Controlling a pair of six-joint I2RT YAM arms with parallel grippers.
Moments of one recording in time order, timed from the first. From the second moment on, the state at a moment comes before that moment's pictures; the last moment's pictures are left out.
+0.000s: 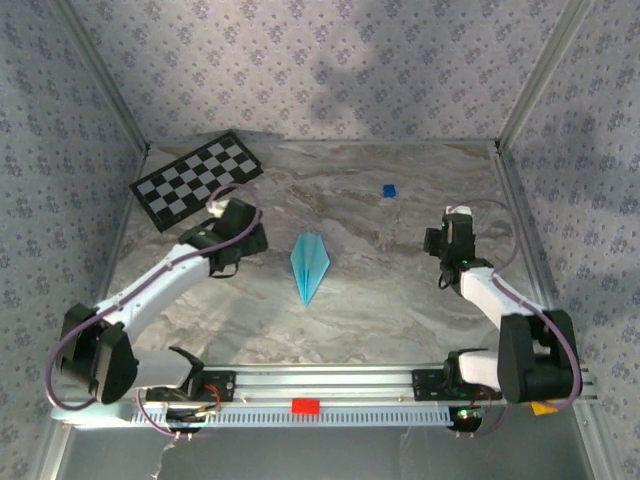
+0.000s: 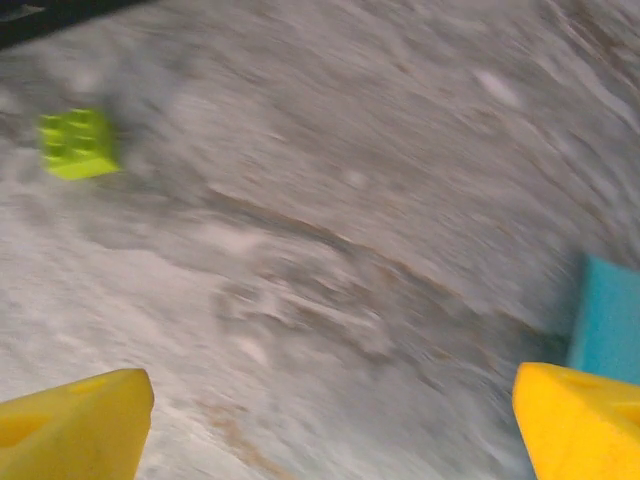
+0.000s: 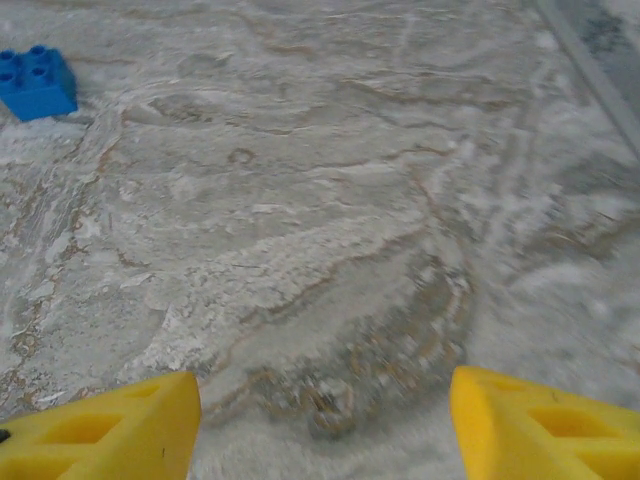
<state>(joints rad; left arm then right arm) -0.51 1.27 0.94 -0.67 -0.39 -0.67 0.09 1.29 0.55 0.07 0.26 0.12</state>
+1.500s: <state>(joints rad) 0.01 1.54 0.39 0.70 -0.12 -0.06 -0.03 1.52 0.39 0.68 0.03 -0.04</state>
